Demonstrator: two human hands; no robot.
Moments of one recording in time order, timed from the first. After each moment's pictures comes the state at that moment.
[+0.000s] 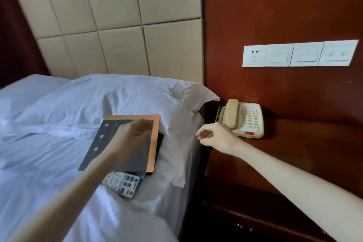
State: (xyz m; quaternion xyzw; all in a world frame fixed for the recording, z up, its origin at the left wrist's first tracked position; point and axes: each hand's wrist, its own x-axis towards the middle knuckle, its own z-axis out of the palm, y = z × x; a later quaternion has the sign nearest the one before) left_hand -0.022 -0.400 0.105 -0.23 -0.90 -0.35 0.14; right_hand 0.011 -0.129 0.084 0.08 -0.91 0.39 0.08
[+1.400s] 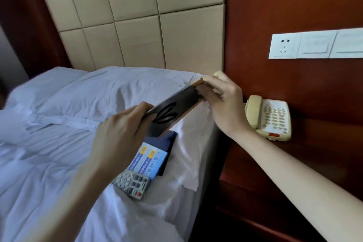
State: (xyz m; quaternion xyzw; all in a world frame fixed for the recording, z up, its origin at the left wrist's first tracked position) left_hand 0.039 -0.400 0.146 -0.23 -0.87 -0.12 0.41; right_hand -0.002 -0.179 0.148 0.26 -0.72 0.48 0.43
